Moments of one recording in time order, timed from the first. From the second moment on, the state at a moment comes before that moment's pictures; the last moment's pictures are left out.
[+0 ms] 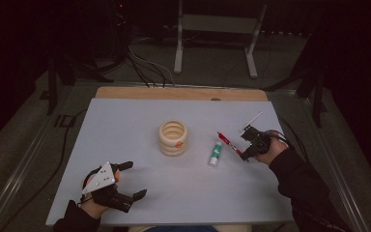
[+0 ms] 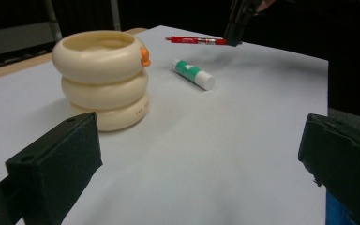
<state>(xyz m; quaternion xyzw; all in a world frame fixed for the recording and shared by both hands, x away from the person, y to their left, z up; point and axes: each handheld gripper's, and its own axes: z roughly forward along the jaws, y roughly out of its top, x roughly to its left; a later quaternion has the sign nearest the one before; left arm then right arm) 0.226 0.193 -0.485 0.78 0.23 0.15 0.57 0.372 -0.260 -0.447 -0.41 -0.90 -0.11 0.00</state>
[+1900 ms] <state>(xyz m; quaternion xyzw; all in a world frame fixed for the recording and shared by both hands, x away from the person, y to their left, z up) 0.231 0.099 -0.432 0.88 -0.01 0.31 0.35 0.331 -0.134 -0.417 -0.22 -0.96 -0.13 0.12</state>
